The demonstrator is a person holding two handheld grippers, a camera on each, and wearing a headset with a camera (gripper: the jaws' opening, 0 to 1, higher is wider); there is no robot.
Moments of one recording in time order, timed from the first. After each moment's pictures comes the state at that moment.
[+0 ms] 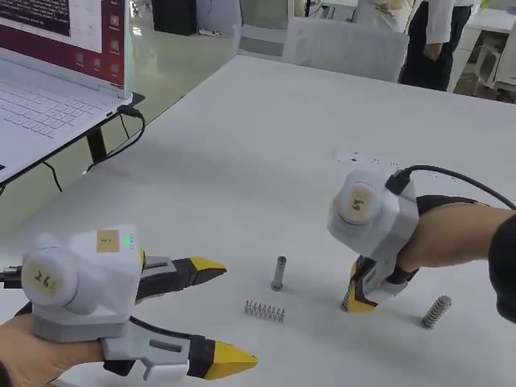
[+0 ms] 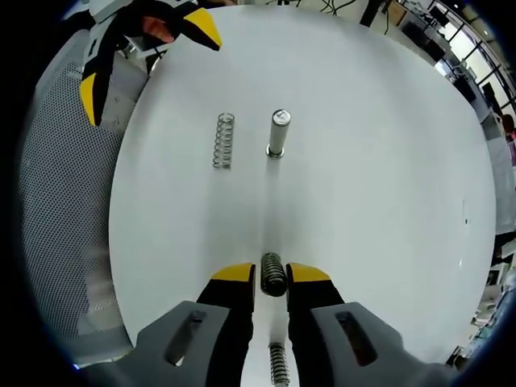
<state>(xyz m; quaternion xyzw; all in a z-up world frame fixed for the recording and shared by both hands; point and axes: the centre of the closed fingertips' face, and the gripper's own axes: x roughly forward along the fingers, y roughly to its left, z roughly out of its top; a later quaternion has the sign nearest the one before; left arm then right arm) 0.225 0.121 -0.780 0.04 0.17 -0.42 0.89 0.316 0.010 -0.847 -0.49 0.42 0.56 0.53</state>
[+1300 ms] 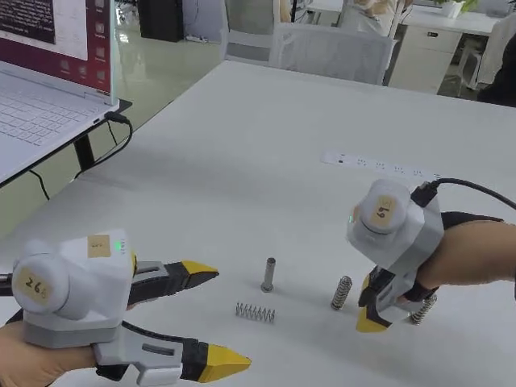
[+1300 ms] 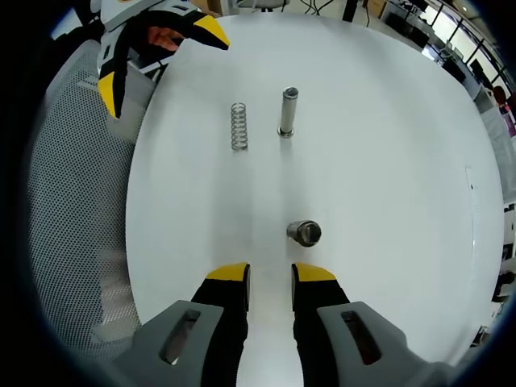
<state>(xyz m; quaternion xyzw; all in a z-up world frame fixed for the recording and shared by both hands) 0.223 0.111 -0.777 0.04 0.16 -0.42 0.89 0.293 -0.018 -0.844 -0.43 0.44 0.56 0.56</state>
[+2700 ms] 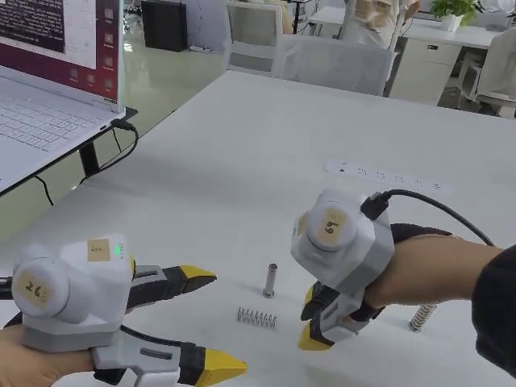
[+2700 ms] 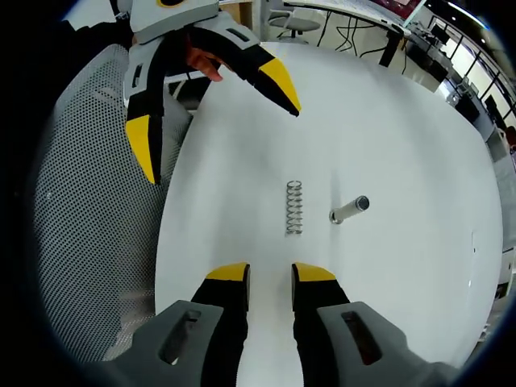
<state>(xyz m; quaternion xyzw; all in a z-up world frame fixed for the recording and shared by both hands) 0.220 0.122 -0.777 0.05 0.16 -0.41 0.89 0.248 0.060 -0.827 -0.43 0.37 0.62 0.54</state>
